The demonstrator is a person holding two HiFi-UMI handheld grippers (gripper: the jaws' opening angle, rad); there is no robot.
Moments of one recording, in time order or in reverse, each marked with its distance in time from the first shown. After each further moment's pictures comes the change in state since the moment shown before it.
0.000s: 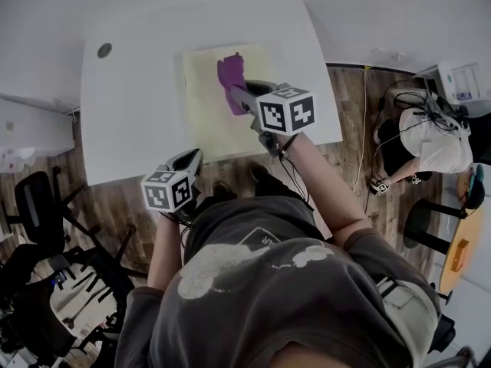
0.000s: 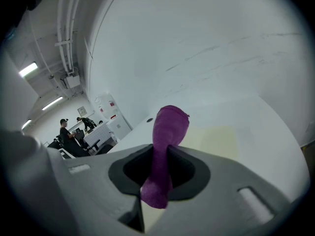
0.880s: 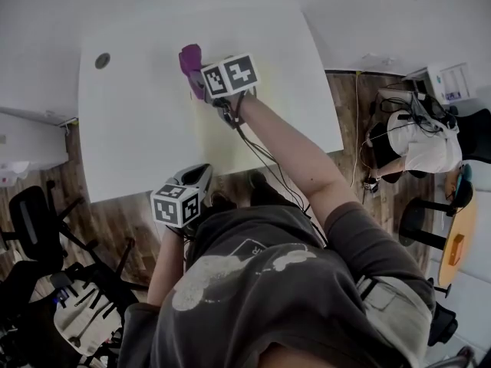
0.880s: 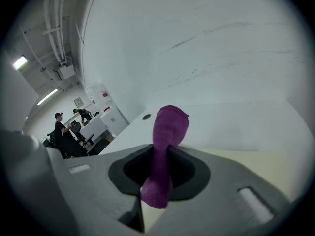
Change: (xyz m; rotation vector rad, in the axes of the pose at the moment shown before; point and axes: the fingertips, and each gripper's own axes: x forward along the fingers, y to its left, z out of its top) left arm -0.004 0.004 -0.001 0.045 0.055 -0.114; right arm 0.153 0.014 0.047 -0.031 0.151 -0.039
